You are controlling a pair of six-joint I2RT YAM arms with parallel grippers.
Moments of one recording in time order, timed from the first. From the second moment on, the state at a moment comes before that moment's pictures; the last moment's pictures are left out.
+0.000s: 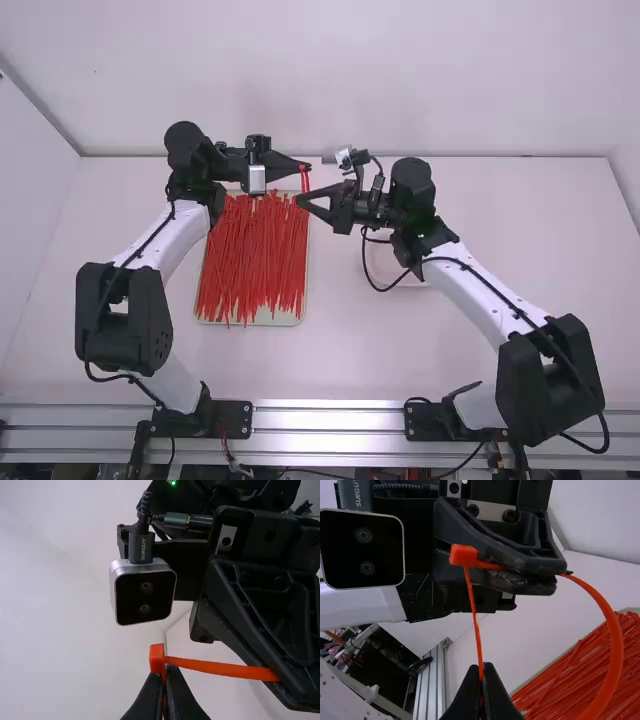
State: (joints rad) left arm -0.05 1.72 1.24 0.81 1.51 0.52; right arm 0.43 1.51 1.02 0.39 -0.98 0.55
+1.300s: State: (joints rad) left arm -0.06 1.72 1.25 0.76 1.54 0.52; right arm 0.43 1.51 1.02 0.57 -0.93 0.60
